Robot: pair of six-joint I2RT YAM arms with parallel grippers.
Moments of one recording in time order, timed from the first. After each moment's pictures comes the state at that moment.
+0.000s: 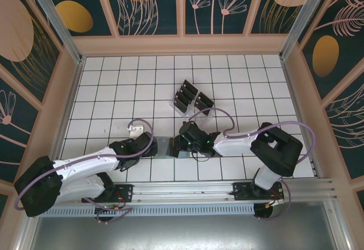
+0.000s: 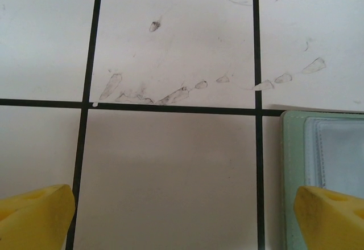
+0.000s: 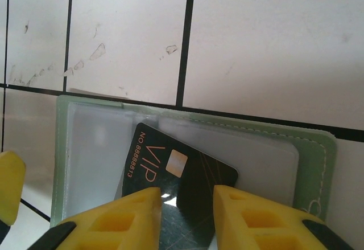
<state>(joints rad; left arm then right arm) -0.91 1.12 0.43 -0.45 -0.47 -0.87 1.05 1.62 0.69 0.08 0.04 0.97</state>
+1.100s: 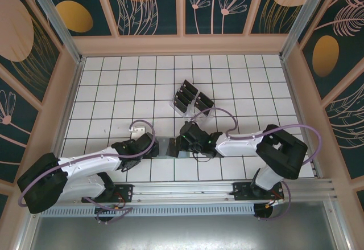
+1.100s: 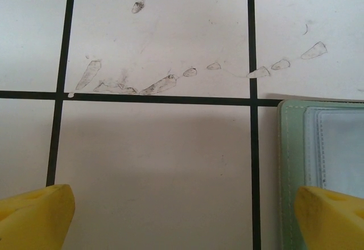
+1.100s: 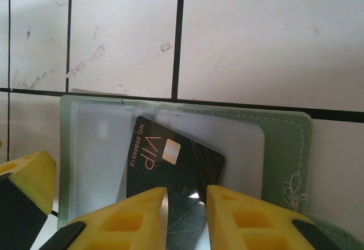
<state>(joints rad) -0.91 1.16 0.41 -0.38 -0.44 -0.87 1.06 1.58 0.69 0.02 0.06 1.01</state>
